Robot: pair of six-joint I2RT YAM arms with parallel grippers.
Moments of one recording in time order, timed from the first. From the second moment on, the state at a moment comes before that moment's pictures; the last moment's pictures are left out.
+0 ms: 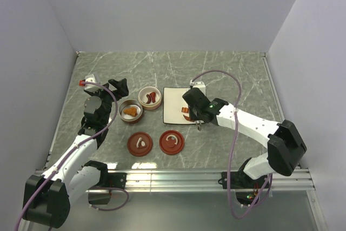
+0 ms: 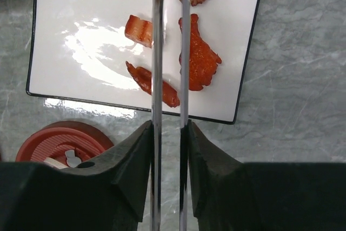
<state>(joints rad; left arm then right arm) -0.23 0.91 0.45 0.52 -0.21 -0.44 0.78 1.44 1.01 -0.55 0.39 0.52</state>
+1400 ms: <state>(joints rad) -0.23 0.90 0.45 0.52 -0.21 -0.45 0.78 1.30 0.94 -0.62 0.50 0.59</state>
